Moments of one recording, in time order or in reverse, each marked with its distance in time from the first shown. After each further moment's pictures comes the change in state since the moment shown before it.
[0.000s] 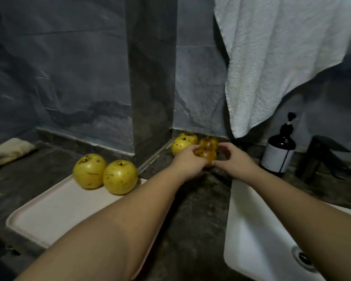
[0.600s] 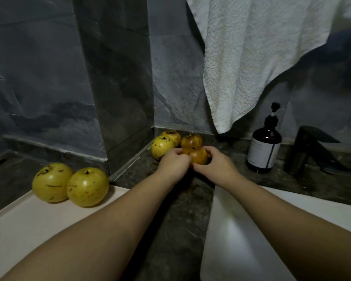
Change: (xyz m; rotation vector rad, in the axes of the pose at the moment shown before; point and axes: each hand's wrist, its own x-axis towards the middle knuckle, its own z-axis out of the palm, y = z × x) left_hand 0.024 -0.004 0.033 -0.176 0.045 -0.211; right_hand 0.010 0.036 0.022 0.106 0.050 0.039
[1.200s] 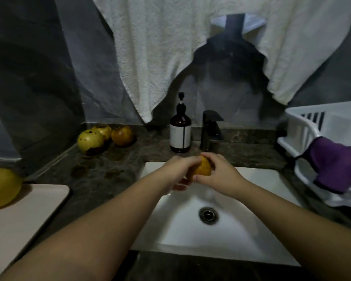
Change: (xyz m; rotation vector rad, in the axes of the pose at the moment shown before) left_hand -0.104 0.028 0.169 0.098 -0.535 -0.060; right_hand -0.136 0.114 -0.172 -0.067 0.002 0.108
